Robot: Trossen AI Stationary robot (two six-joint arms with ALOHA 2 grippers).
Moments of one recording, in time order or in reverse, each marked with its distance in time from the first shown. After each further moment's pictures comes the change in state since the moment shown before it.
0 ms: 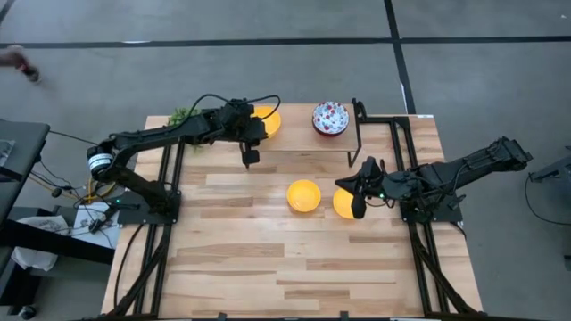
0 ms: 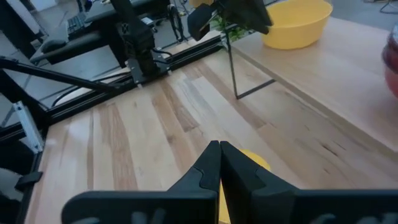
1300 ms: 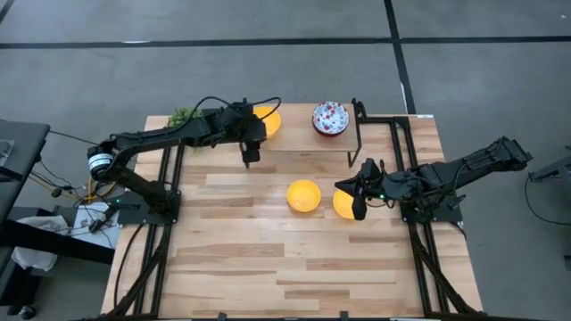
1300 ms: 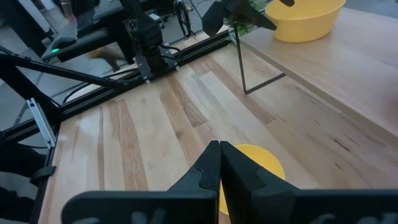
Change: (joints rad) left arm -0.038 0.000 -0.001 0.005 -0.165 0.056; right arm 0.000 0.000 0.000 -0.001 -0.039 0.017
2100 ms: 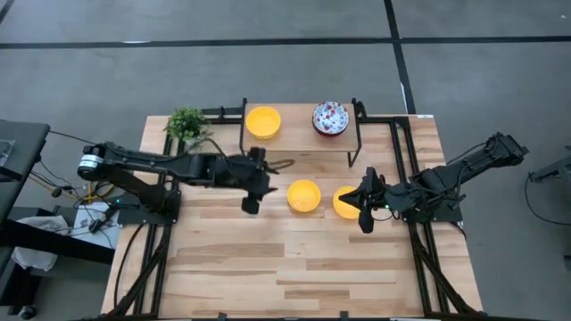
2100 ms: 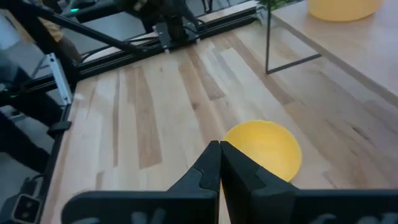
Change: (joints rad) left arm -0.494 -0.094 0.000 0.007 -0.091 -0.126; right arm 0.121 0.000 0.000 -0.079 0.001 -0.017
